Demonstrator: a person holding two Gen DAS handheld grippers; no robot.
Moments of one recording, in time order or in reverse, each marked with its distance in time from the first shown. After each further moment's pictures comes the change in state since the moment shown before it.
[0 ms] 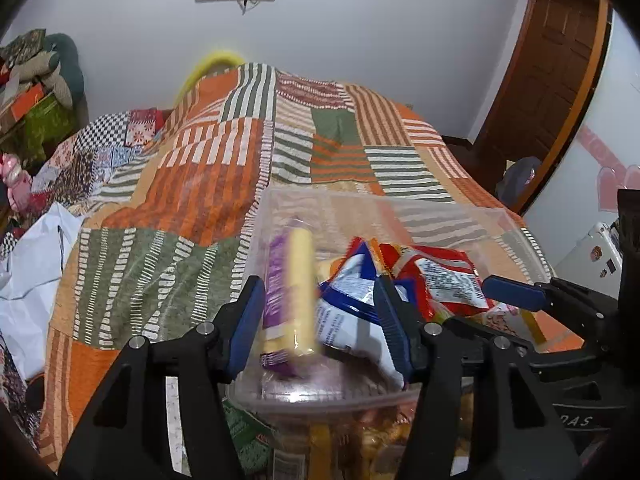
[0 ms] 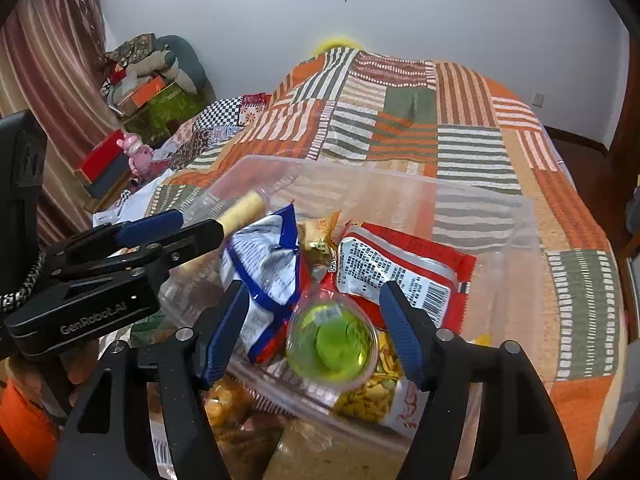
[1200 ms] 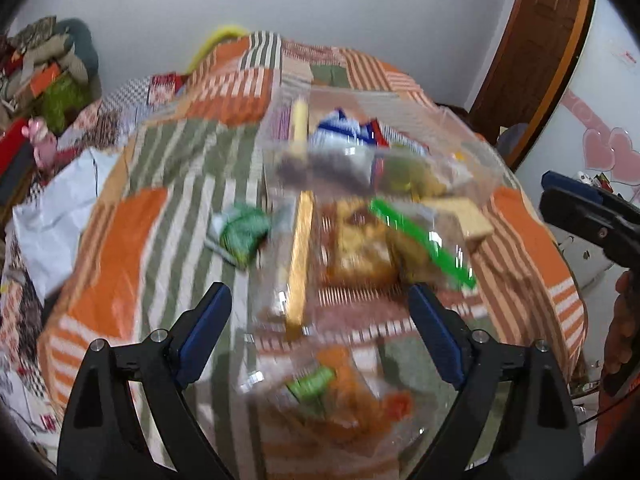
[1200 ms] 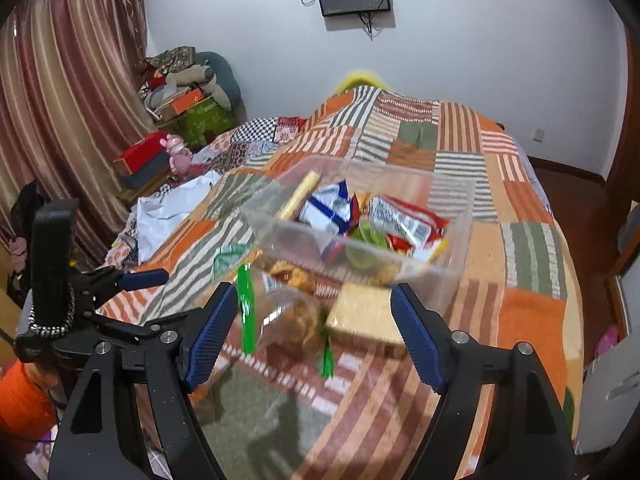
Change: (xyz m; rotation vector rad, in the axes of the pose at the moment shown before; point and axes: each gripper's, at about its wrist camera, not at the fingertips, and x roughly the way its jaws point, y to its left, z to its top) left arm -0.107 -0.016 -0.134 -0.009 0.115 0.019; right arm -0.108 0.033 -0.074 -0.082 -0.103 0.028
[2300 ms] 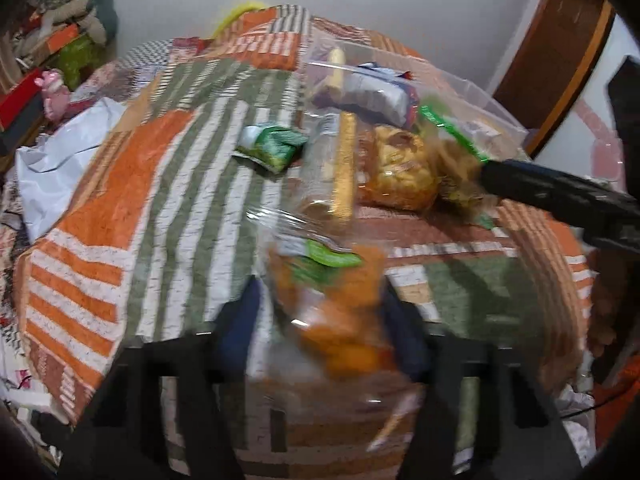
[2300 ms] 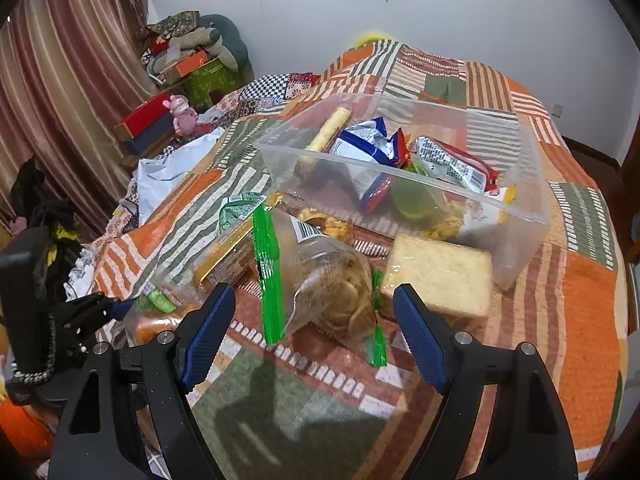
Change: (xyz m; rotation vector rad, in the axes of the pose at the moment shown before) left arm 0.007 0.026 -0.058 -0.081 0.029 -0.014; right arm 0.058 0.028 -0.022 -0.002 0.126 0.032
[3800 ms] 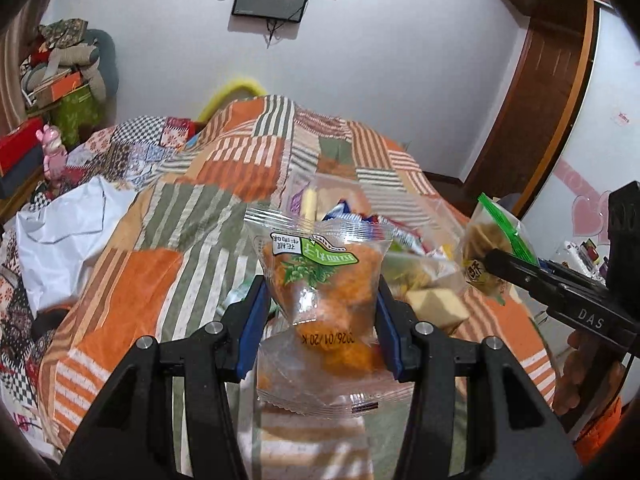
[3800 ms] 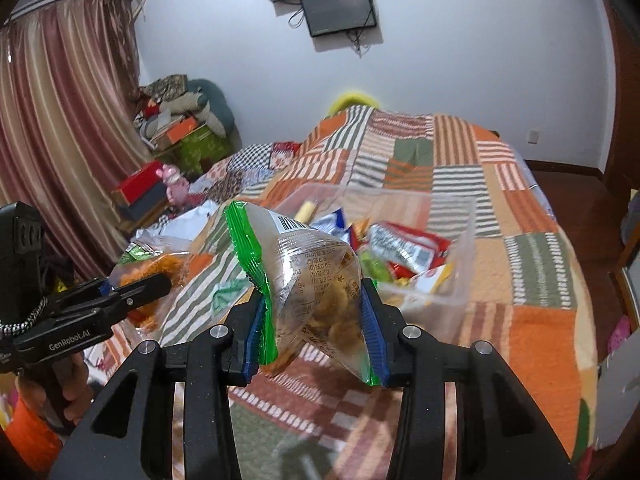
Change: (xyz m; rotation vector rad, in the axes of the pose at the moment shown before) left arm -0.054 -0.021 0.091 -0.005 -0.283 -0.037; right arm -0.060 -0.034 0.030 0.071 -0.231 -0.032
